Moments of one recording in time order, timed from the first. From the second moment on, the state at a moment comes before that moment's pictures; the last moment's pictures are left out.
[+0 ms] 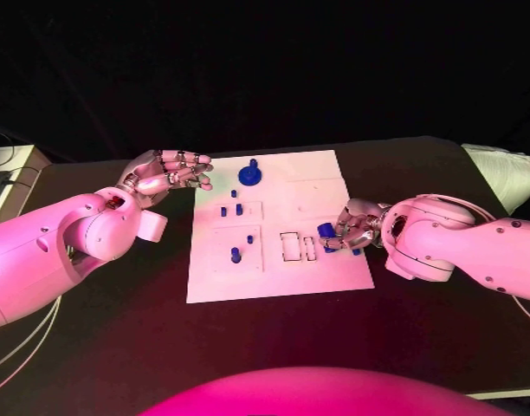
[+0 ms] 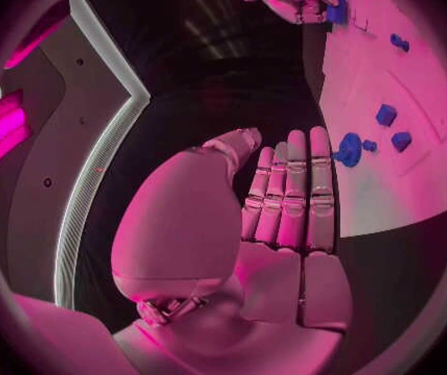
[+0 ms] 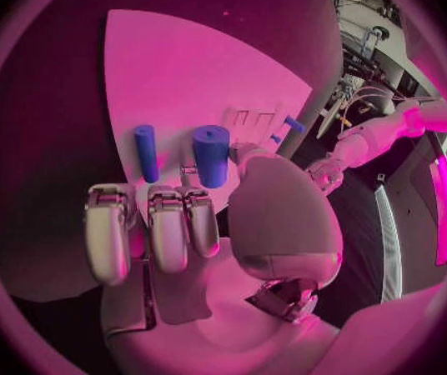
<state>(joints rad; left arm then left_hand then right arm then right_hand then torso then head) 0.94 -0.87 0.25 1.39 -0.27 -0.06 0.29 1.46 -0.20 0.43 0.13 0.28 0.94 0.19 0.21 0.27 1.04 0.14 0.23 0.07 1.01 0.08 0.52 0.35 0.18 0.95 0.18 0.46 0.41 1.21 -0.93 -0.16 1.71 -1.15 -0.19 -0.56 1.19 -0.15 0.20 0.41 0.60 1.00 0.07 0.35 0.60 1.47 -0.01 1.57 1.31 1.47 -0.07 1.56 1.31 0.02 1.47 0.03 1.50 1.31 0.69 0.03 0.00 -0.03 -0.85</state>
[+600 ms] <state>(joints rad) 0.94 -0.87 0.25 1.38 -0.27 -0.05 0.29 1.46 -0.20 0.43 0.13 0.28 0.94 0.19 0.21 0.27 1.04 0.14 0.23 0.07 1.01 0.08 0.52 0.35 0.18 0.95 0.18 0.46 0.41 1.24 -0.86 -0.17 1.73 -0.95 -0.21 -0.56 1.13 -0.19 0.30 0.40 0.56 1.01 0.07 0.36 0.62 1.46 -0.01 1.57 1.31 1.47 -0.07 1.56 1.31 0.02 1.47 0.03 1.50 1.31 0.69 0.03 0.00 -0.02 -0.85</state>
